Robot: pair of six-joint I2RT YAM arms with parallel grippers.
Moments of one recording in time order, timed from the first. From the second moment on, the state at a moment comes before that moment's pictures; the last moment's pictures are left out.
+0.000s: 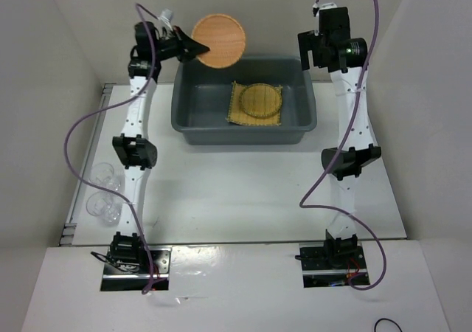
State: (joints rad) left arm -0.02 2.69 3.10 -0.43 0.91 -0.97; right arm 0.18 2.22 2.90 -1.27 0.32 -0.12
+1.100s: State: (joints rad) left arm -0.31 3.08 3.10 -0.28 0.61 -1.32; right arm 0.18 2.15 2.90 -1.27 0.35 -0.12
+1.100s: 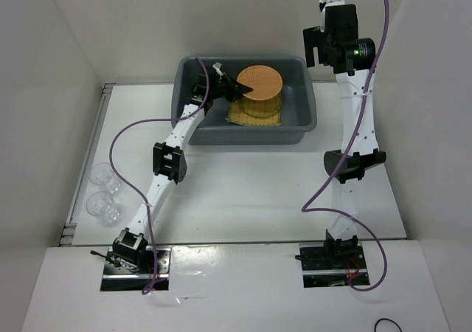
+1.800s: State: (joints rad) left arm -0.31 3.09 3.10 -0.37 0.58 -1.36; right arm 0.18 2.18 2.91 -1.27 0.34 -0.13
